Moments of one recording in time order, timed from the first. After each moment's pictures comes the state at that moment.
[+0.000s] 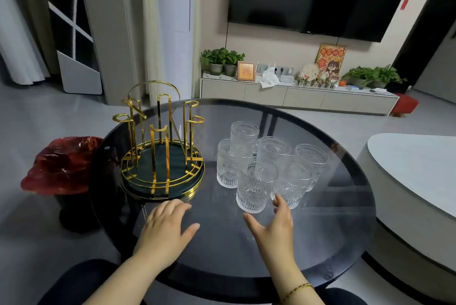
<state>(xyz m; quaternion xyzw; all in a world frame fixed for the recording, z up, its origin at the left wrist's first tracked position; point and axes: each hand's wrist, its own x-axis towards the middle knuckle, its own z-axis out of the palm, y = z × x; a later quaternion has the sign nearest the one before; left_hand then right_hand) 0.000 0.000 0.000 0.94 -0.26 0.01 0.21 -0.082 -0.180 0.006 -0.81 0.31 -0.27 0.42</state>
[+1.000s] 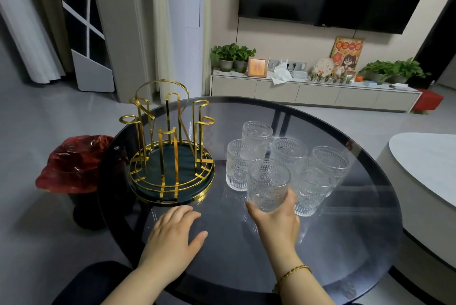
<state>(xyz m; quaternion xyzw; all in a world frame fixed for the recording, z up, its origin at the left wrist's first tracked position) 0.002 0.001 -0.006 0.93 -0.27 0.05 0.22 -0.044 -0.180 0.009 -0.79 0.35 -0.27 0.41</state>
